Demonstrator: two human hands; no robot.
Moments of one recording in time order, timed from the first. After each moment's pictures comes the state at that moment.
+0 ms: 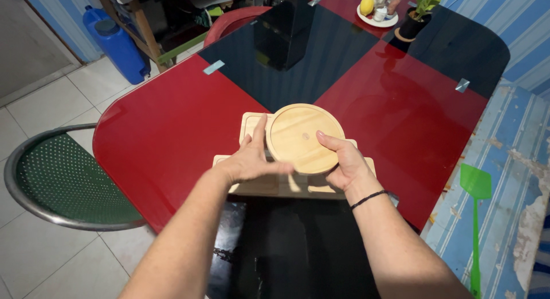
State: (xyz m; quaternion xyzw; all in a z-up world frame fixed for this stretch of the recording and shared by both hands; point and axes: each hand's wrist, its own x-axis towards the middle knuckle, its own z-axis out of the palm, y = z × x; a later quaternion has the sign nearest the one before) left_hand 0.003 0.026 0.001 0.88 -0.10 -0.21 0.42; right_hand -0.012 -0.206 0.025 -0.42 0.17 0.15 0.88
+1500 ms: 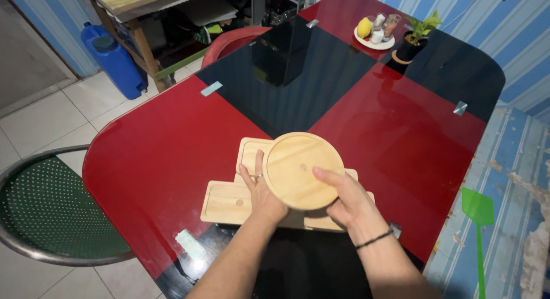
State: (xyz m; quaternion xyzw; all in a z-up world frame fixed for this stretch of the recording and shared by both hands) left_hand 0.003 -0.045 -0.053 0.97 -0.07 0.03 0.23; right_hand -0.007 -0.205 0.027 -0.44 0.18 0.17 0.86
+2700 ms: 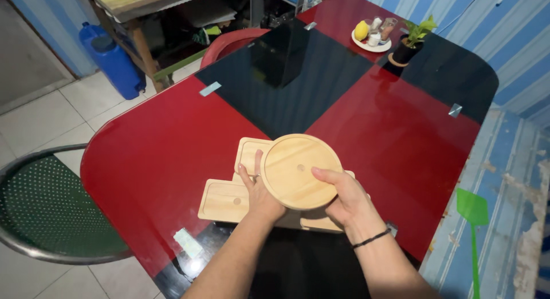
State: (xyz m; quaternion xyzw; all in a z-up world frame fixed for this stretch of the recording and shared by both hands) left_hand 0.002 -0.045 -0.054 0.97 -0.08 -0.02 0.25; right_hand -0.012 -0.205 0.036 -0.45 0.19 0.16 0.86
